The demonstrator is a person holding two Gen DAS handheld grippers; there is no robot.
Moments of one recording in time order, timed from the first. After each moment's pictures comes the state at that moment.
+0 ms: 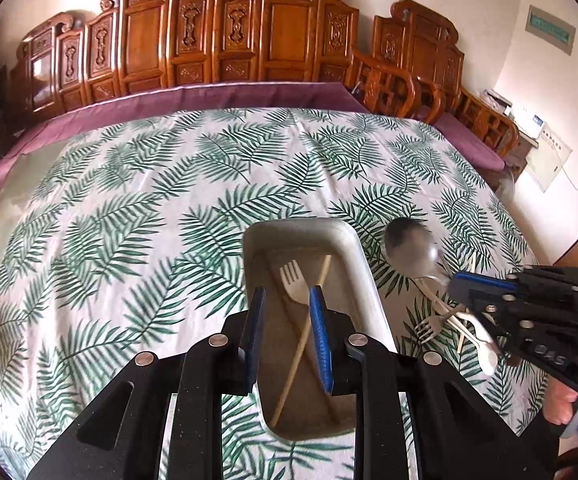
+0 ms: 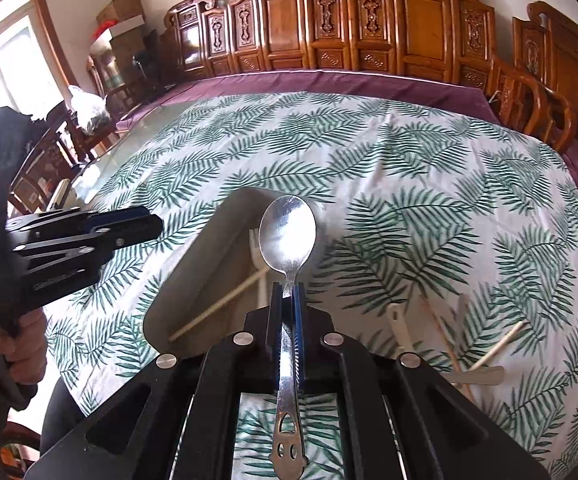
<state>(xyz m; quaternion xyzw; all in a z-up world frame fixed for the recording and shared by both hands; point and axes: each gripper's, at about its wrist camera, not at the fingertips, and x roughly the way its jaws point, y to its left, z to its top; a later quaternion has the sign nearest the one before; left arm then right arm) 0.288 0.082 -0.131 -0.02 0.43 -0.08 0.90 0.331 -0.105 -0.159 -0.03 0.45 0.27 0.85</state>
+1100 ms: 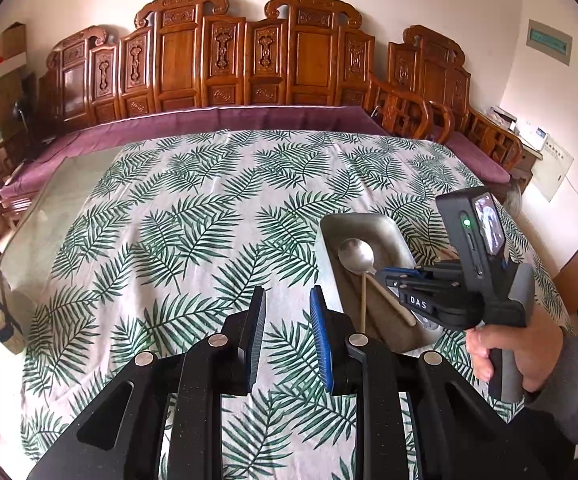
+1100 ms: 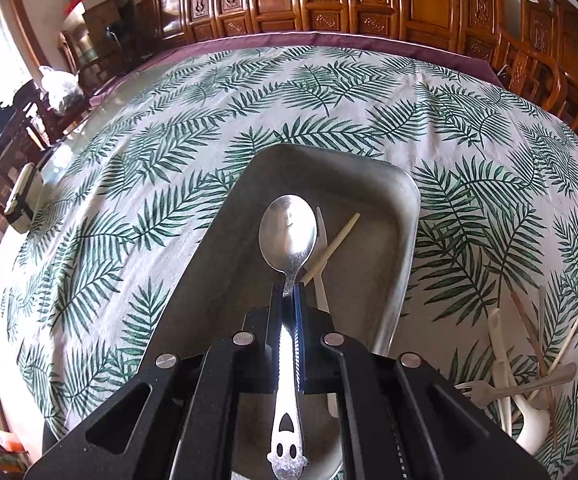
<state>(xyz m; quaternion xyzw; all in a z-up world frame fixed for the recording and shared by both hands) 0.215 0.164 -0.095 -0.02 0.40 -0.06 0.91 0.356 -0.012 -0.223 -0.04 0.50 0.22 0.83</state>
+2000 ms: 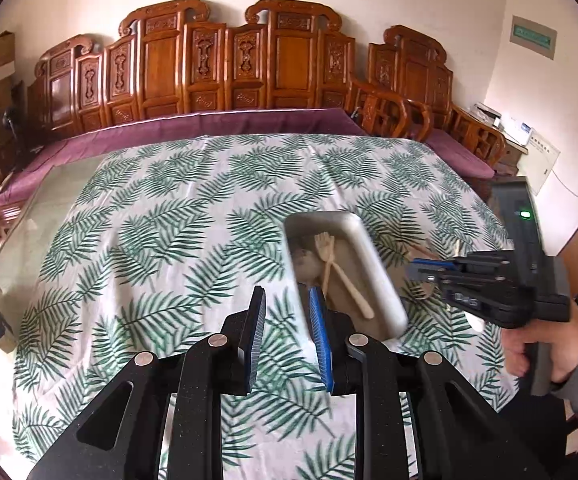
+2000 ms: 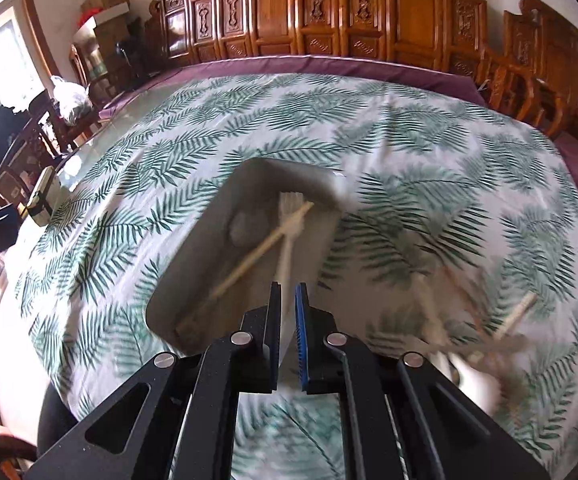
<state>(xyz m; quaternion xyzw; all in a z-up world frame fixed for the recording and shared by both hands) 0.199 0.122 -0.088 -0.01 0.39 -0.08 0.92 0.305 -0.090 -0.173 -0.04 0.47 0.23 0.85</state>
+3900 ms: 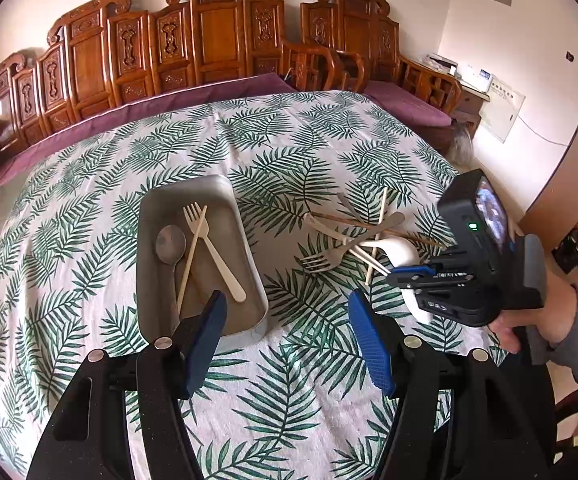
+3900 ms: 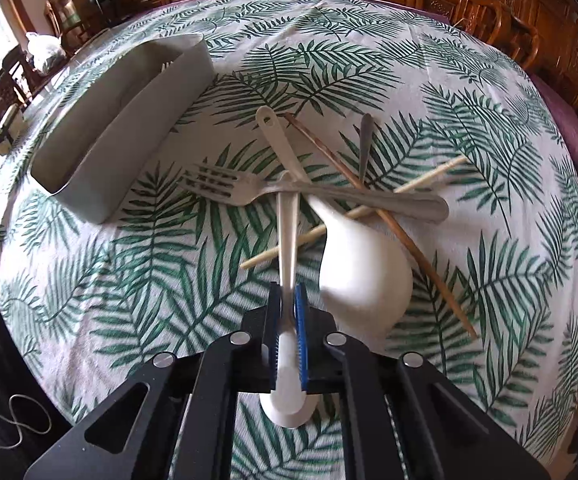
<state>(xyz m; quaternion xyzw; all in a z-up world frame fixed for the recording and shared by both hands) 0.199 -0.020 -0.126 0.04 0.43 -0.15 0.89 0.290 -0.215 -0.261 -0.09 0.56 0.20 0.80</state>
